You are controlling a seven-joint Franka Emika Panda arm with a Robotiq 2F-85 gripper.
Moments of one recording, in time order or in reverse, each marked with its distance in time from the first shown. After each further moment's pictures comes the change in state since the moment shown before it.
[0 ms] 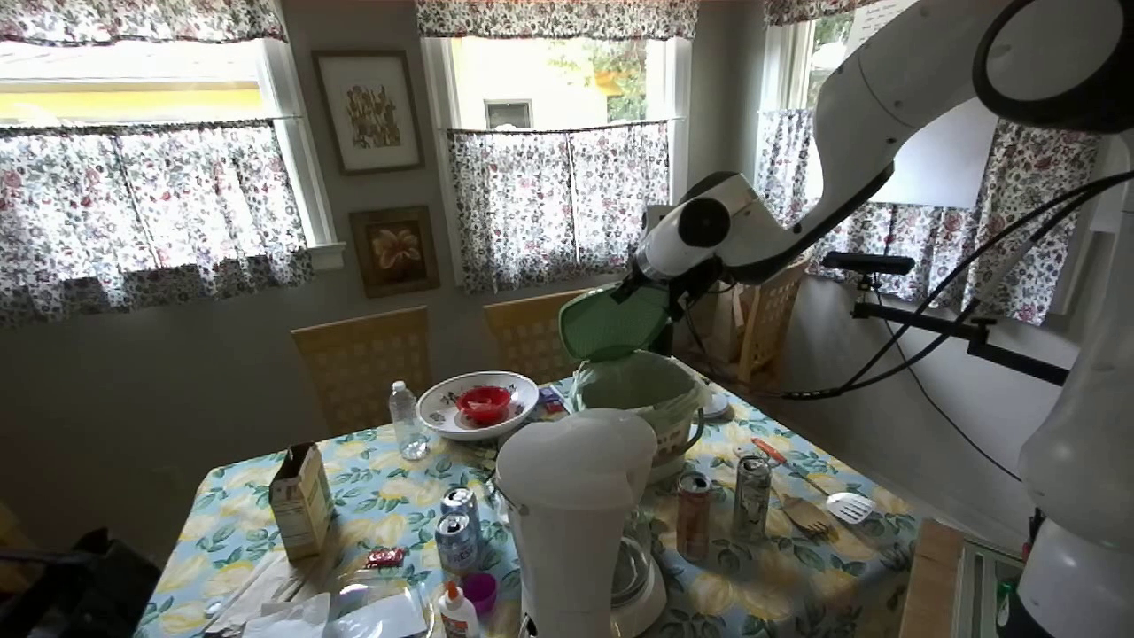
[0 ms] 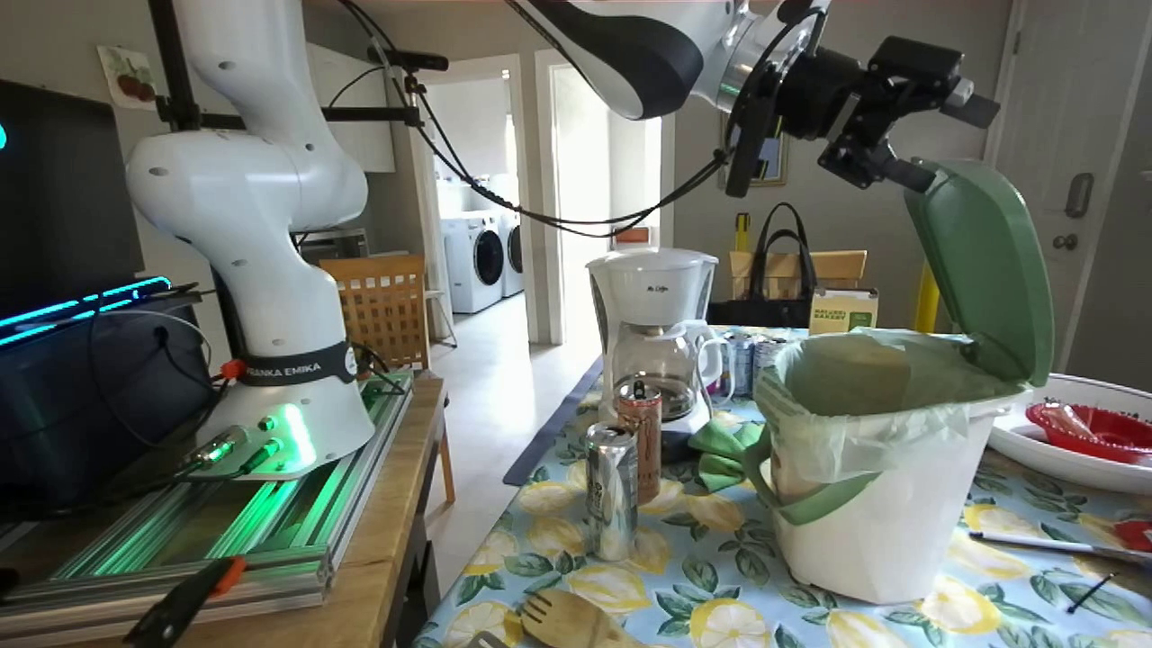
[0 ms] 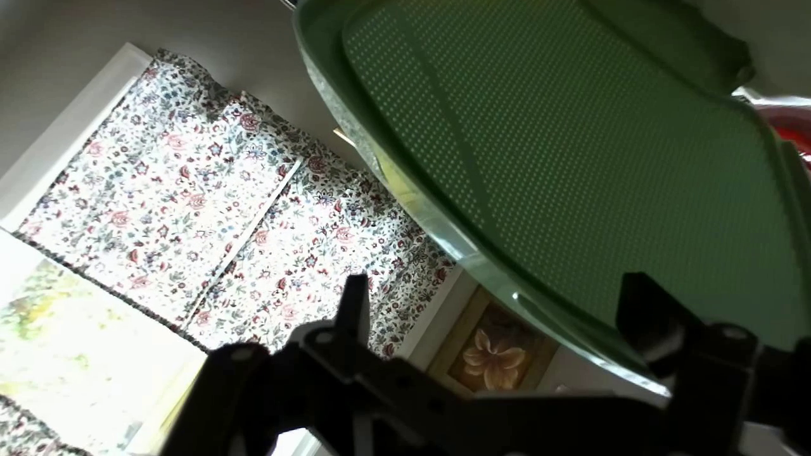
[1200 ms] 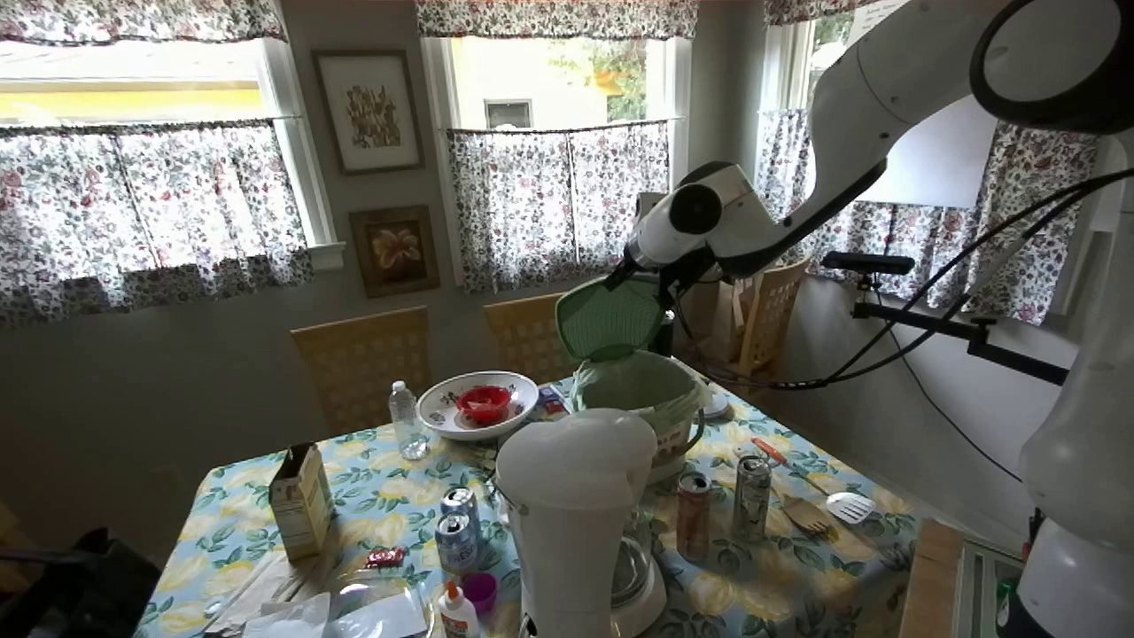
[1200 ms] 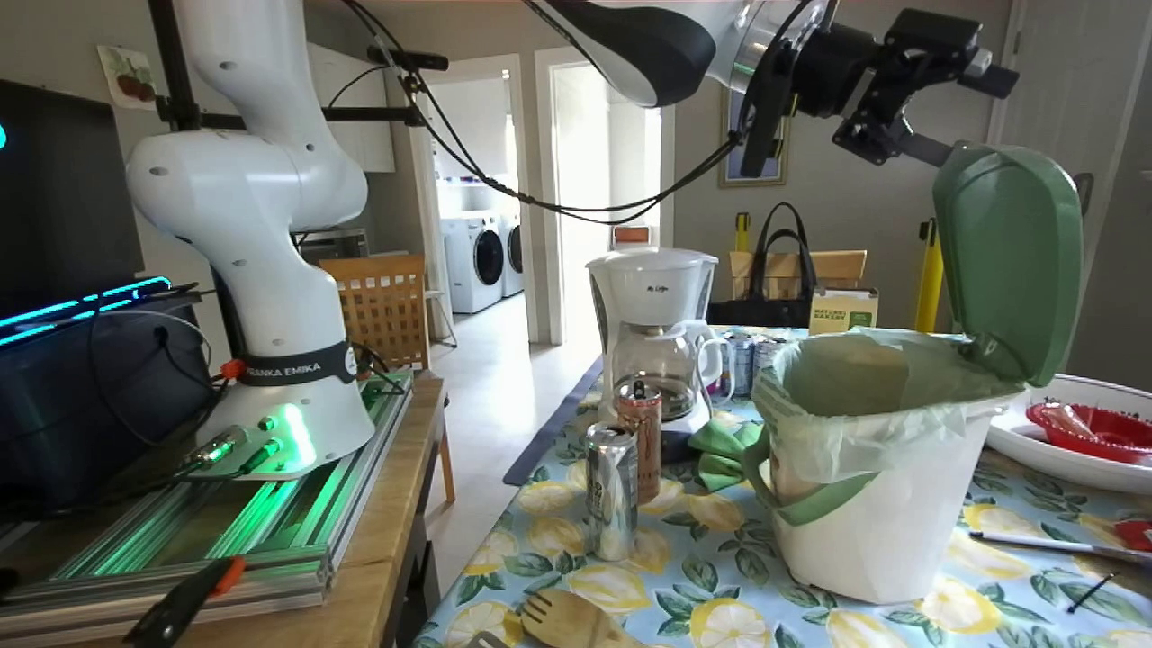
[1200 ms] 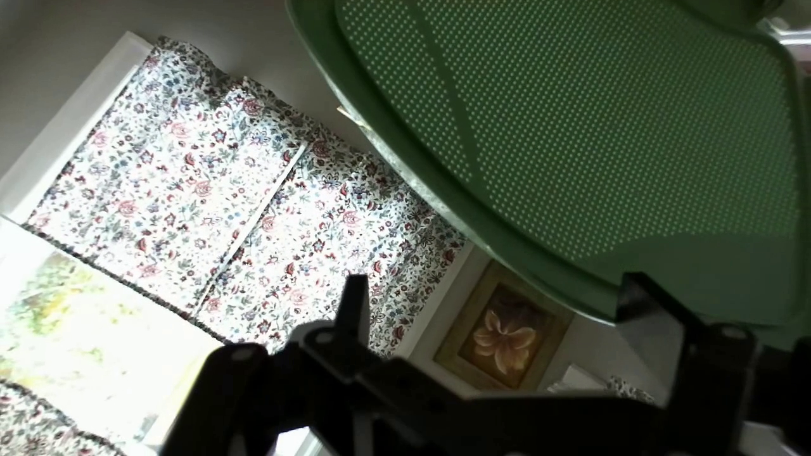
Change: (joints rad) arm 0.005 0.005 0.008 0.045 0.063 0.001 -0.037
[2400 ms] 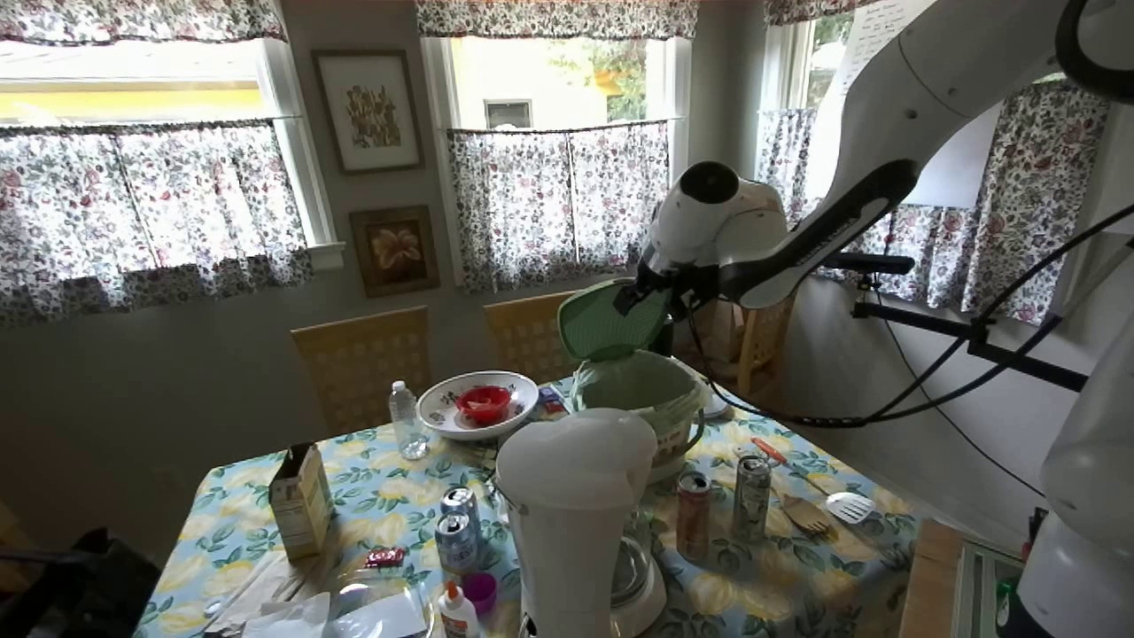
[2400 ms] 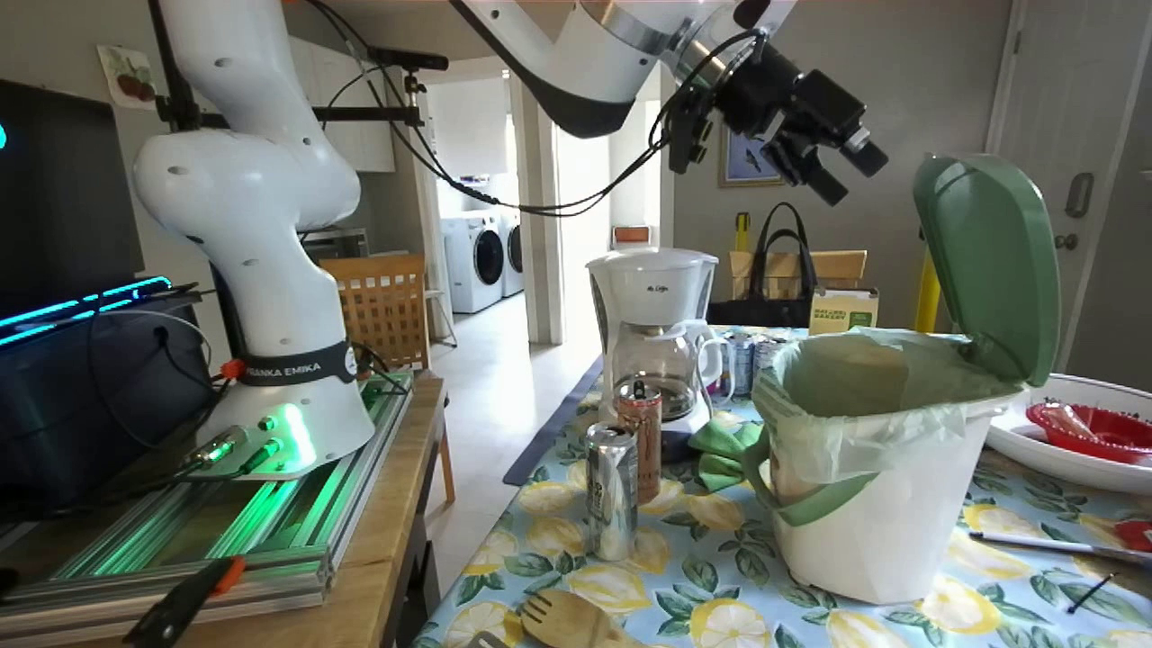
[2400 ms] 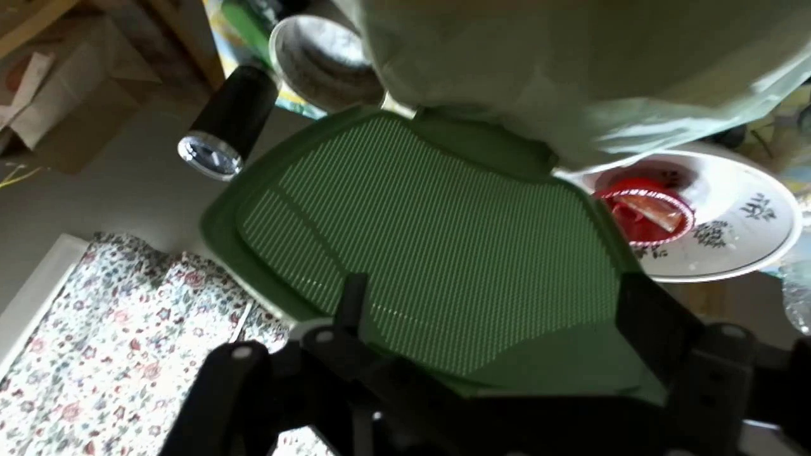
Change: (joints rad) arm 0.172 -0.159 -0.152 -0.276 0.730 0.048 -0.457
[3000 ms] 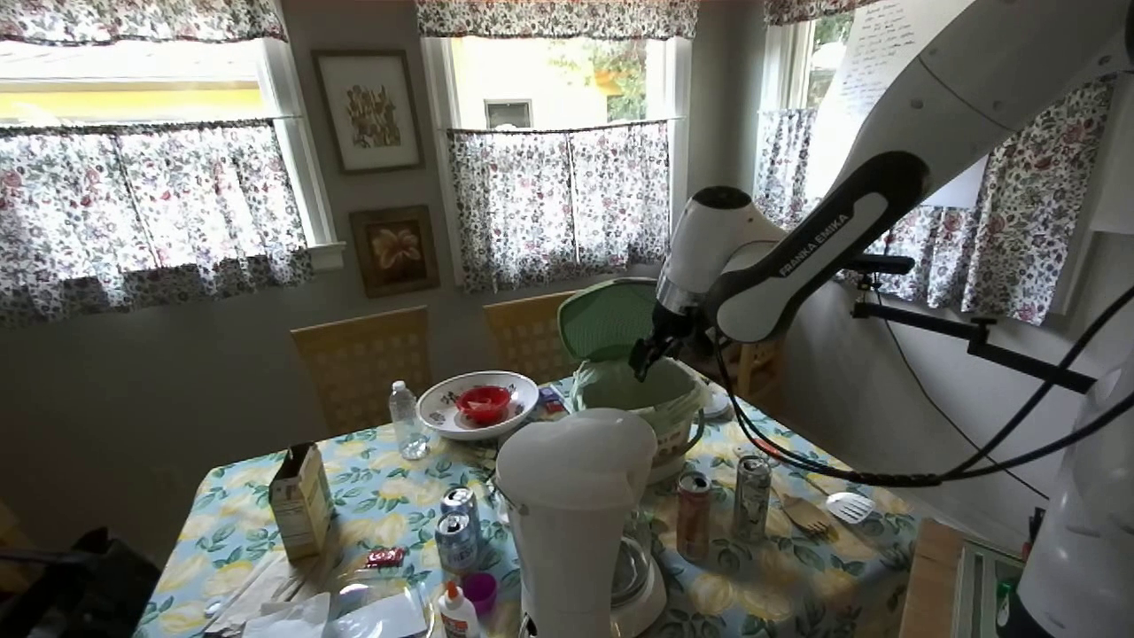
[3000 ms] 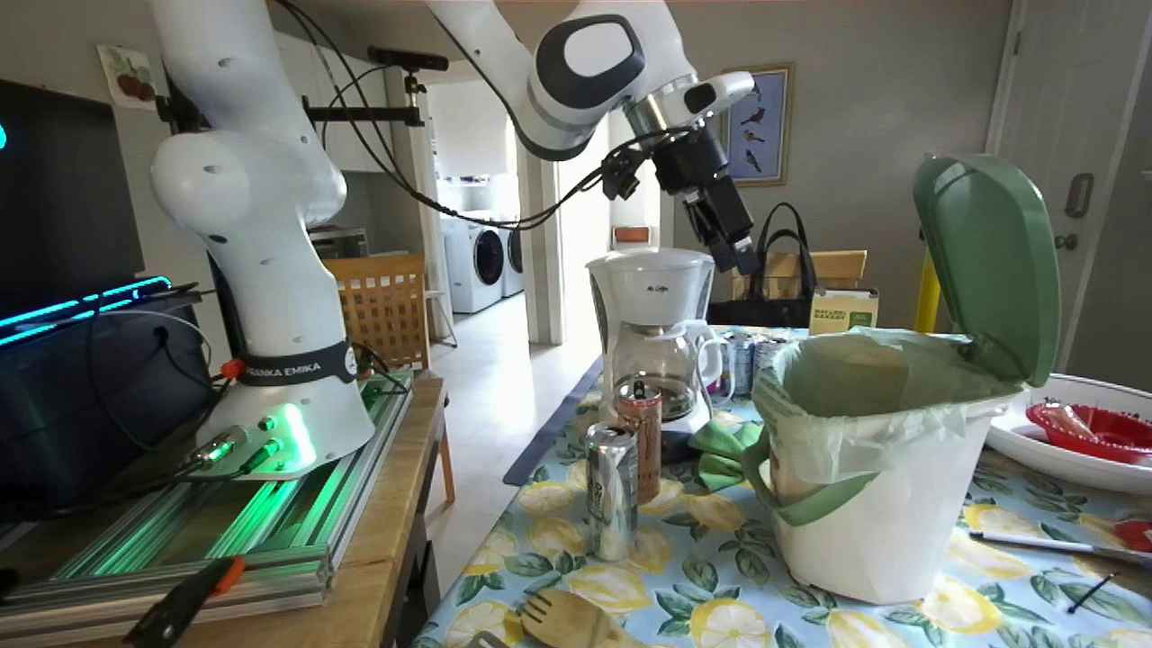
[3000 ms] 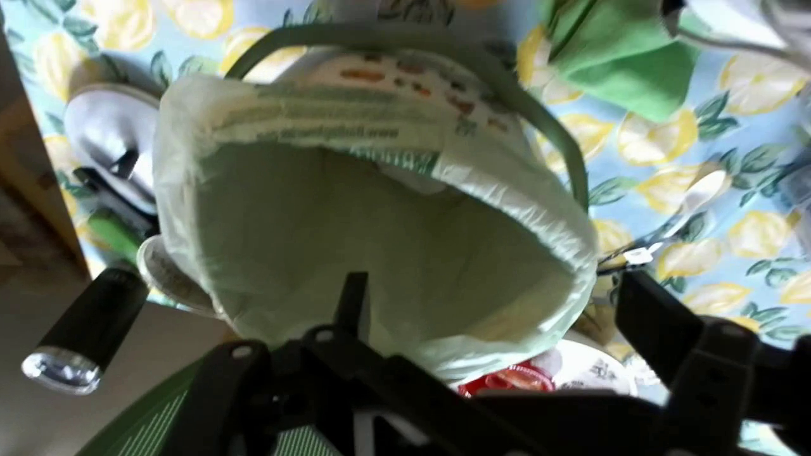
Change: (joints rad) arm 0.245 -0.083 -0.138 -0.245 0.697 -0.063 -0.560
